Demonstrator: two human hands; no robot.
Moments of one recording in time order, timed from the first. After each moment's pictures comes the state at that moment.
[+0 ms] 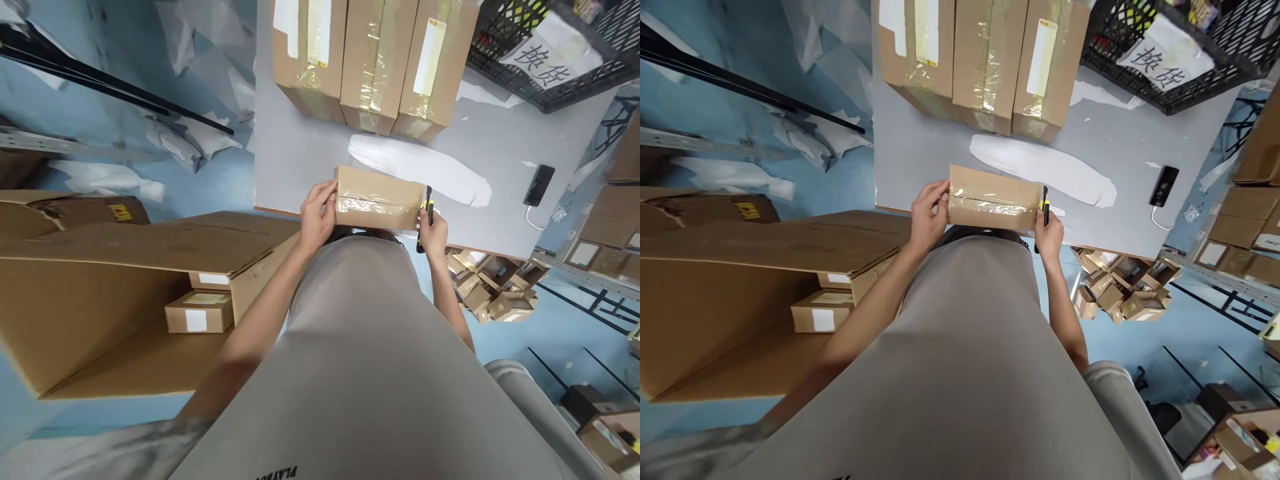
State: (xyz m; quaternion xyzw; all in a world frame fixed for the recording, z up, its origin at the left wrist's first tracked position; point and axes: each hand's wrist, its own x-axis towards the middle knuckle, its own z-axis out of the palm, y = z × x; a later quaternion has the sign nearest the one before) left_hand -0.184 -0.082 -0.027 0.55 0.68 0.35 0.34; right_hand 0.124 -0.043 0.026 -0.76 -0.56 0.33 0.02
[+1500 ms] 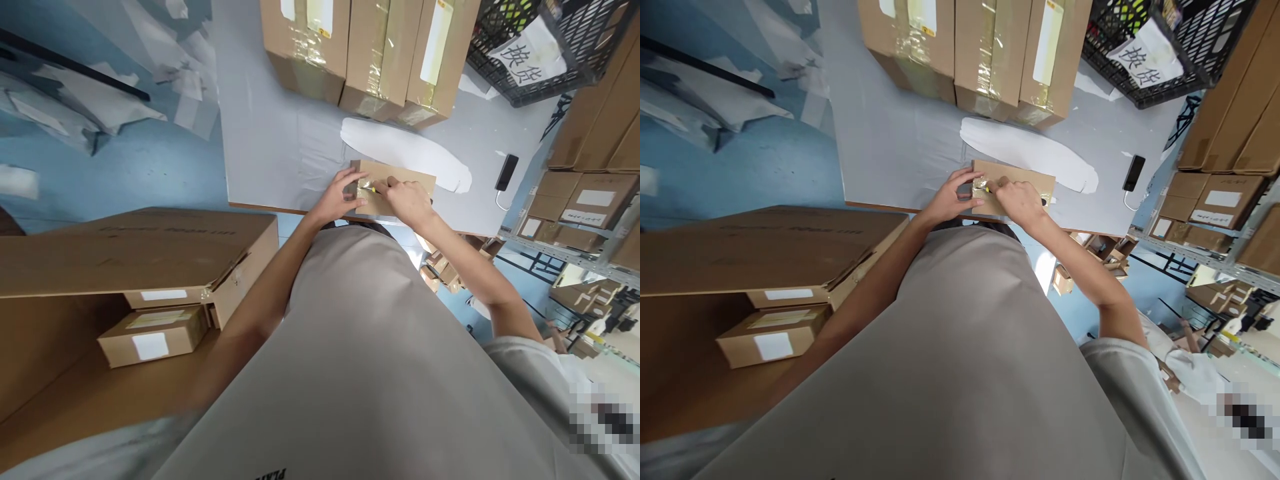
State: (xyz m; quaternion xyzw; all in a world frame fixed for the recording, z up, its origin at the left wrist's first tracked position) left_hand -0.186 -0.050 -0.091 0.52 0.48 0.33 0.62; right_hand -0.010 0.023 0.098 -0.43 -0.80 0.19 -0.37
